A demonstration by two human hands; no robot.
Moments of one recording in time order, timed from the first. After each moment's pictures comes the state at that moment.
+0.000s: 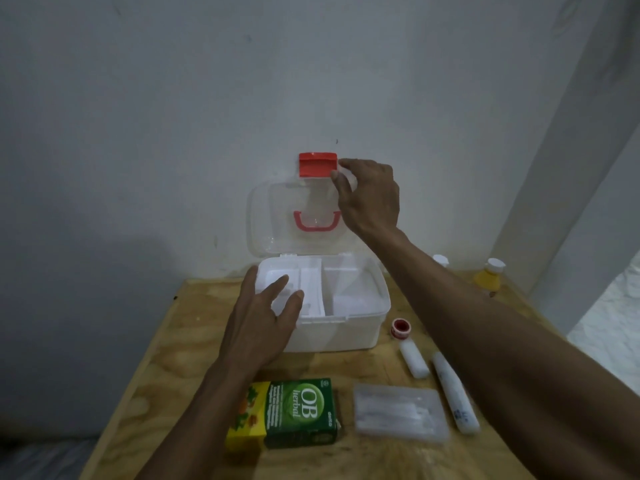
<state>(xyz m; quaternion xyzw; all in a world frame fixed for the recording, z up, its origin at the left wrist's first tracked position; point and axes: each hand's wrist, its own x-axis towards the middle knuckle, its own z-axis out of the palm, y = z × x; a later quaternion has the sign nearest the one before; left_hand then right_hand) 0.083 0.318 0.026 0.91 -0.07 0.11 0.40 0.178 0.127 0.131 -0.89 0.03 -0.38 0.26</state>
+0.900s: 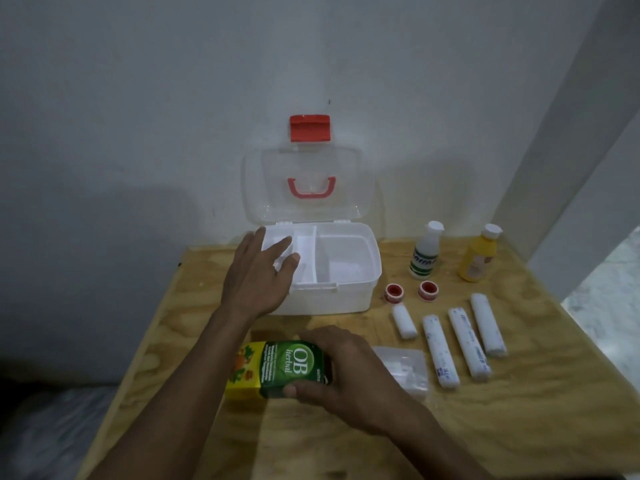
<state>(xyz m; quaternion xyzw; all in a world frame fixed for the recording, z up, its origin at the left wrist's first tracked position) 0.101 0.313 0.031 0.96 -0.09 0.07 0.25 -0.037 0.155 0.019 -0.92 -0.14 0.03 0.36</state>
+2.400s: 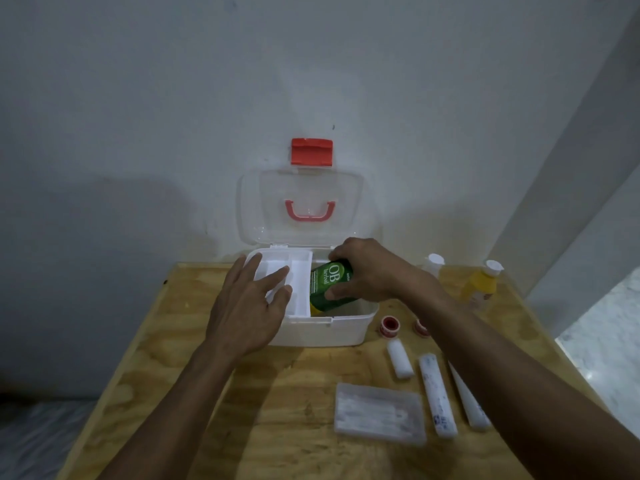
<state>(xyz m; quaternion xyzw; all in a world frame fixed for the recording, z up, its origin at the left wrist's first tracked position) 0.102 0.313 0.028 0.96 -0.09 0.09 0.24 0.121 0.098 0.099 -0.98 -0.15 0.04 0.13</state>
